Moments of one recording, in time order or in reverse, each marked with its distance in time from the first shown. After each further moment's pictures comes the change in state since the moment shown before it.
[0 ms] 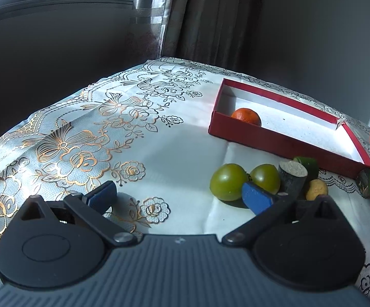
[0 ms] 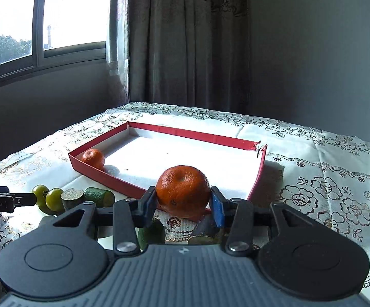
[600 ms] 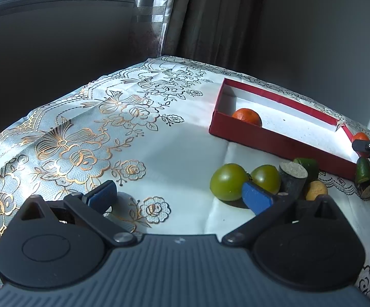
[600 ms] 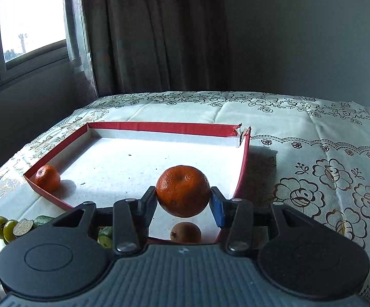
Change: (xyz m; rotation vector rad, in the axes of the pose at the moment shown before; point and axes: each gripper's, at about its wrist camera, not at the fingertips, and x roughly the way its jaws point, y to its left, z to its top) left arm 0.001 0.002 0.001 -0.014 0.005 -0.005; right arm 0.055 -0.044 0.000 0.195 0.080 0.032
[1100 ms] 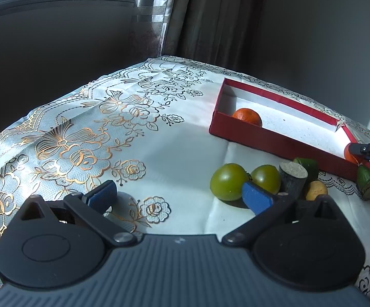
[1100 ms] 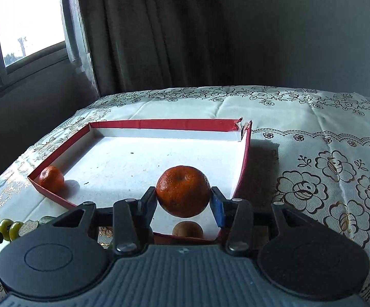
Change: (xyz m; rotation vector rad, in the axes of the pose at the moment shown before) left arm 0.000 0.000 0.000 0.001 0.000 0.000; right arm 0.009 -0.001 -0.001 -0.016 0.009 -0.051
